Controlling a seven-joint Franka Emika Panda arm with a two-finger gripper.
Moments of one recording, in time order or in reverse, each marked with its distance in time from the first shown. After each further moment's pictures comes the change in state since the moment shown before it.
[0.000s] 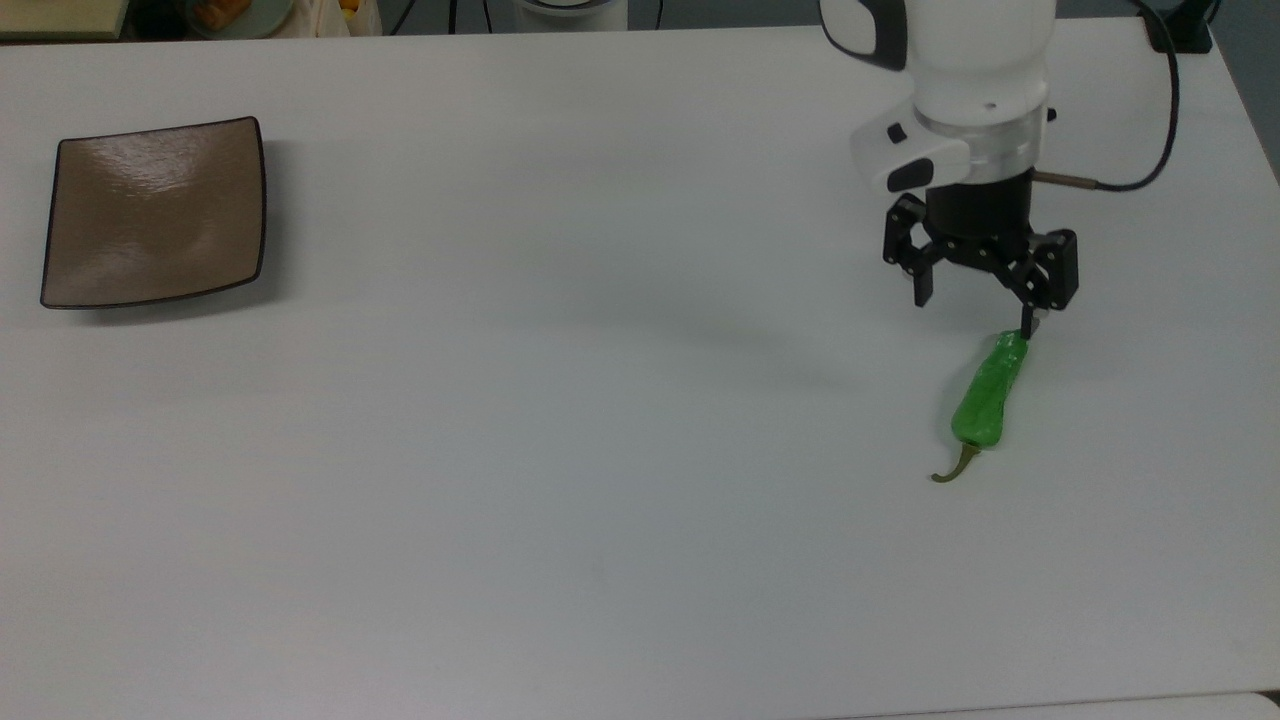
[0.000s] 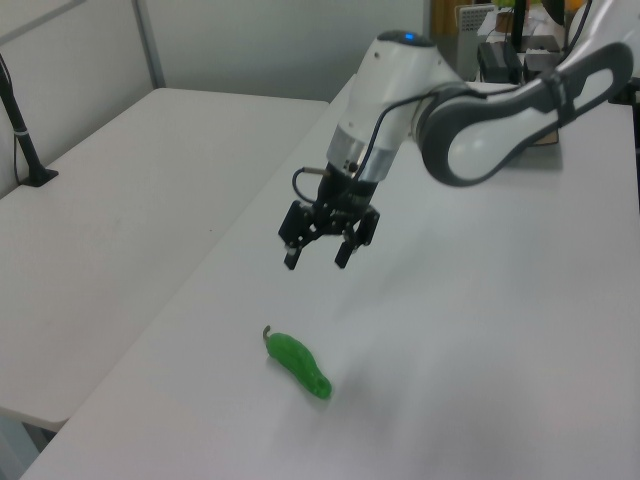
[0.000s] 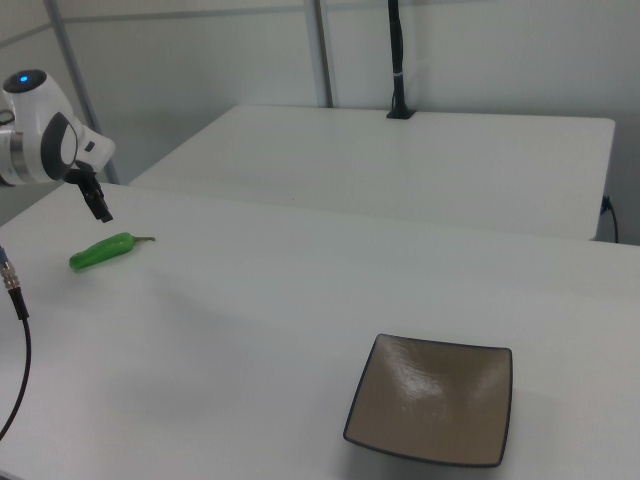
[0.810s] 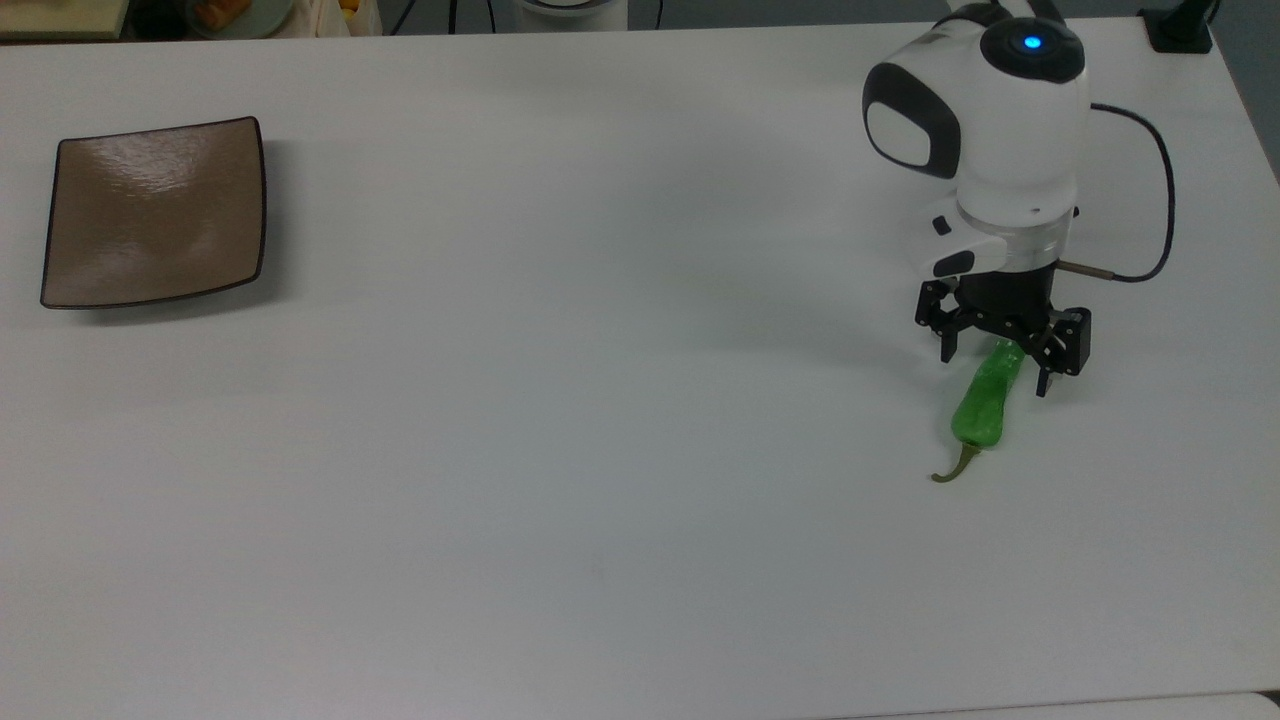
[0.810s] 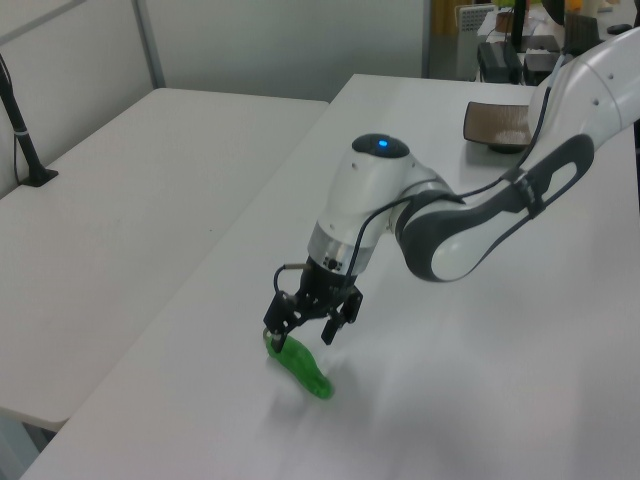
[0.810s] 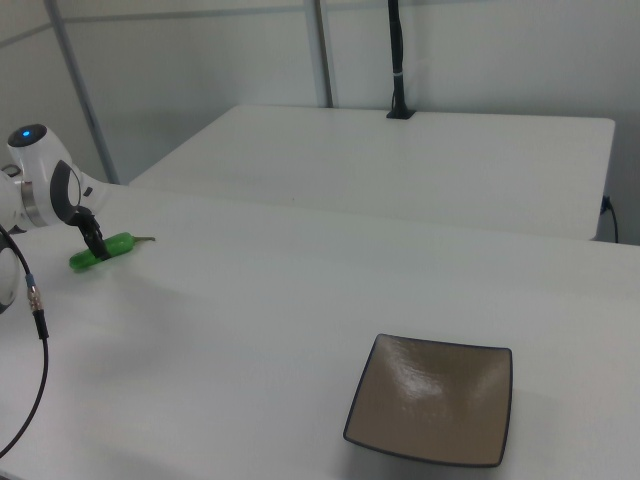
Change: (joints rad) arm 0.072 0.244 0.011 0.142 -0.132 0.057 0.115
